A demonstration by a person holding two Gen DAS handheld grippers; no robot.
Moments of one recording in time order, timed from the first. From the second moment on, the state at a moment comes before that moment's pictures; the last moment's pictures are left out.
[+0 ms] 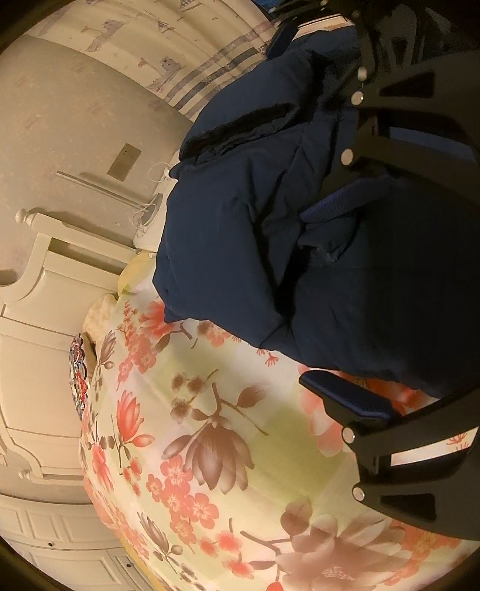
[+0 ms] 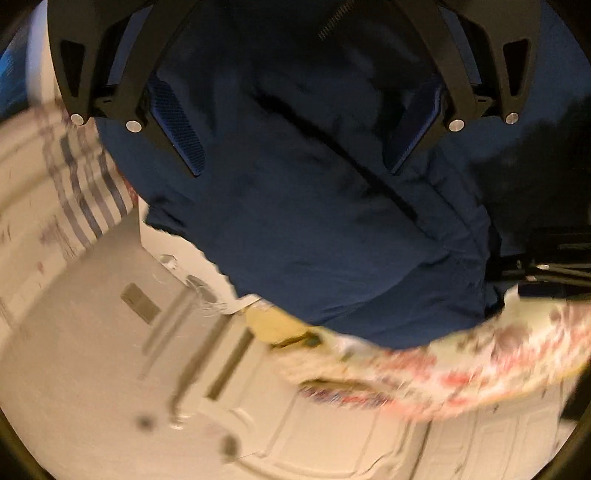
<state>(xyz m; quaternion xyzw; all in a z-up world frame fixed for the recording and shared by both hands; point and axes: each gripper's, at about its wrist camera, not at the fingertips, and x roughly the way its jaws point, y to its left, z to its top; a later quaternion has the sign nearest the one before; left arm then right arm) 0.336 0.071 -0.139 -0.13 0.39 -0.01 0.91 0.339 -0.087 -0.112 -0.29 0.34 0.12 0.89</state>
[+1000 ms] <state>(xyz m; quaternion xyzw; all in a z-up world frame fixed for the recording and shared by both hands) 0.319 0.061 -0.123 -0.10 0.34 0.01 0.93 0.318 -0.354 -0.122 0.33 0.33 0.09 0.88</state>
